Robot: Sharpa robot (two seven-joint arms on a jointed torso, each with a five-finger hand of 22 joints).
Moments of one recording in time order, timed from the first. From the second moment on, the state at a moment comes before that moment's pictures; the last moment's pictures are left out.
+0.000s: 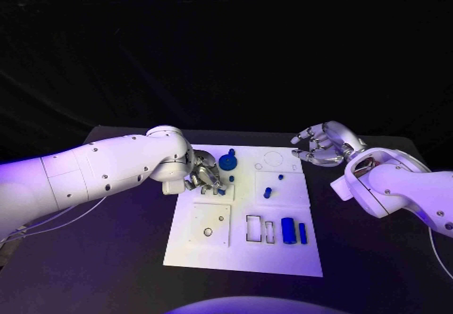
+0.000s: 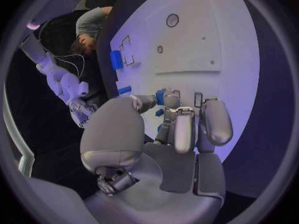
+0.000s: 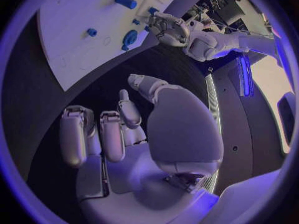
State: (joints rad) left arm 1.29 -0.68 -0.08 1.40 -0.88 0.29 -0.54; left_hand 1.14 -0.14 0.77 0.29 0.07 0.70 0.08 0.94 0.64 1.07 0.00 1.18 0.77 1.47 -0.06 1.48 1.31 0.11 1.42 0.03 1.36 1.09; right arm 1.29 -0.93 -0.15 1.65 -0.90 -0.58 -0.08; right_hand 1.28 -0.26 0.61 0.04 0.26 0.86 0.16 0.30 0.39 1.27 0.08 1.27 1.18 1.47 0.00 1.50 1.31 0.03 1.47 0.10 1.41 1.31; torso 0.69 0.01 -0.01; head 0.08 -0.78
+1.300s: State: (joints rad) left arm 1.22 -0.83 -0.08 1.59 -1.00 0.02 -0.51; left_hand 1.07 -0.17 0.82 0.24 0.23 0.74 0.06 0.95 0.65 1.14 -0.01 1.20 0.82 1.47 -0.07 1.48 1.31 0.10 1.42 0.03 1.38 1.13; right arm 1.28 -0.93 -0.15 1.64 -0.90 -0.58 -0.08; right_hand 1.28 -0.26 0.61 0.04 0.26 0.86 0.16 0.30 0.39 1.27 0.08 1.27 1.18 1.47 0.00 1.50 1.31 0.03 1.47 0.10 1.41 1.31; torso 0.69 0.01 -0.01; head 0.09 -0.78
